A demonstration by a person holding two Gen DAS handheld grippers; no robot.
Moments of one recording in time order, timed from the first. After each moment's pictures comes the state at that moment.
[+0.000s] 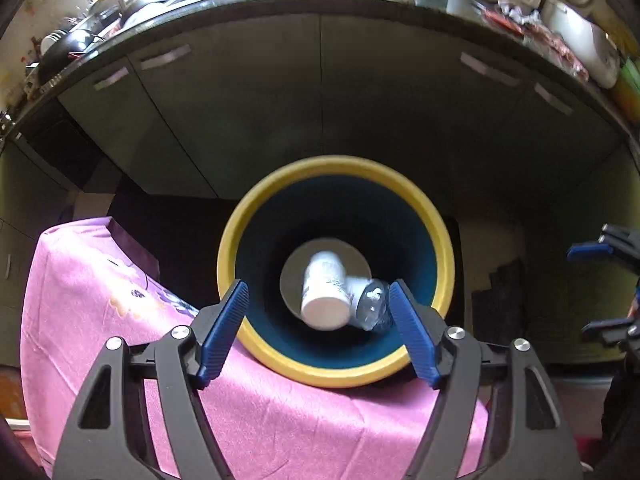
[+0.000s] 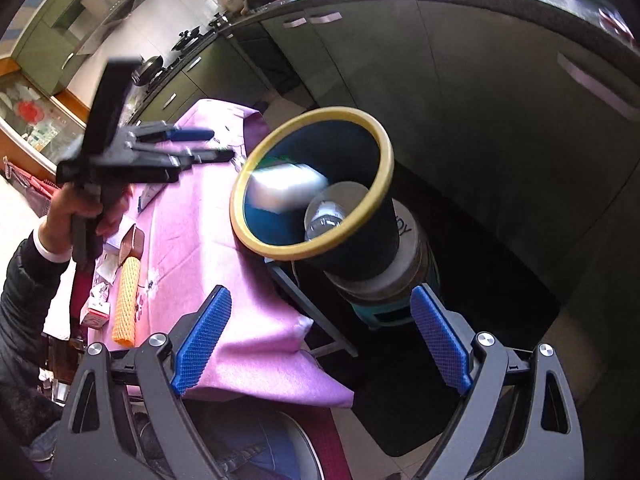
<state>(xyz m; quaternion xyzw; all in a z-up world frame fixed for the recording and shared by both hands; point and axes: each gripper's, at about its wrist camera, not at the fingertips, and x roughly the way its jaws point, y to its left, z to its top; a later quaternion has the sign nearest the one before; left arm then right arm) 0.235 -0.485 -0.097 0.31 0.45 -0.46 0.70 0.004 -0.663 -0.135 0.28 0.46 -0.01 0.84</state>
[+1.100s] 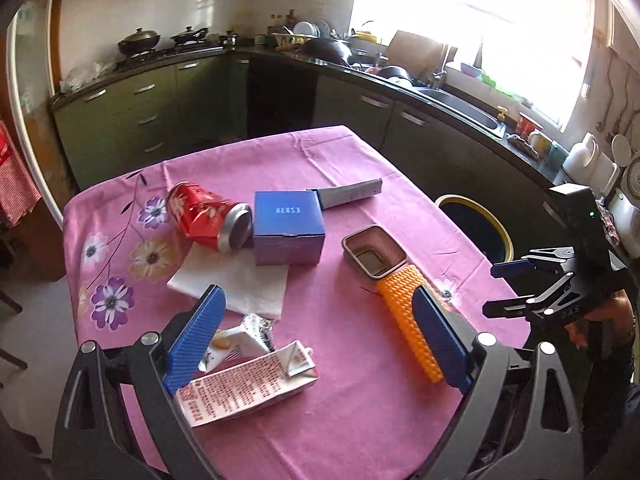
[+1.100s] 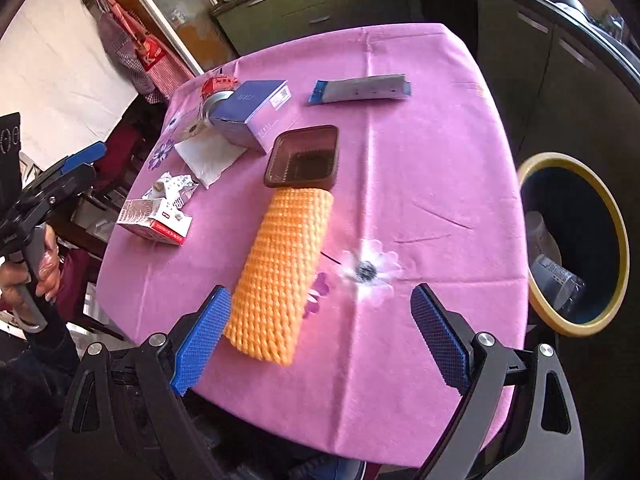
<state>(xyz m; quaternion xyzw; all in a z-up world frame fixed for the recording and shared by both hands) 0.150 -0.025 -0.025 0.03 0.38 -0.24 0.89 0.132 -0.352 -0.107 0.05 0.53 0.18 0.83</state>
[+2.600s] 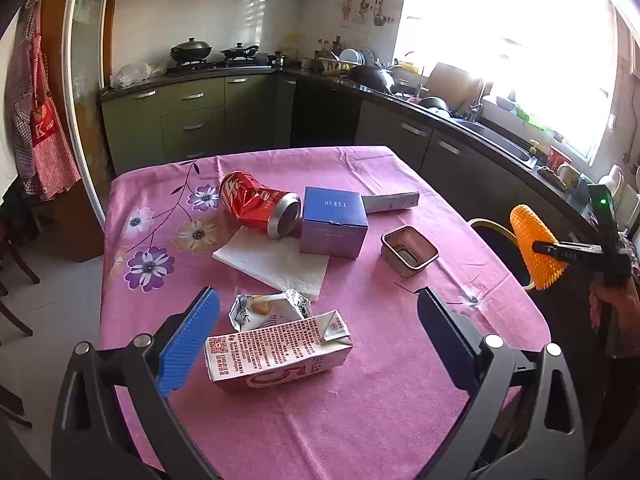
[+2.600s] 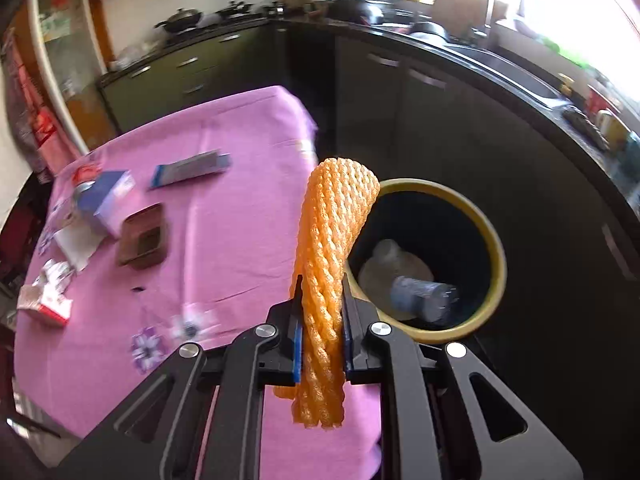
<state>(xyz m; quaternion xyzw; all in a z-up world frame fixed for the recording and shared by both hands) 0.109 0.000 -0.042 0.00 0.34 -0.17 0.92 0.121 -0.465 -0.096 0.06 0.44 -0.08 0.89</state>
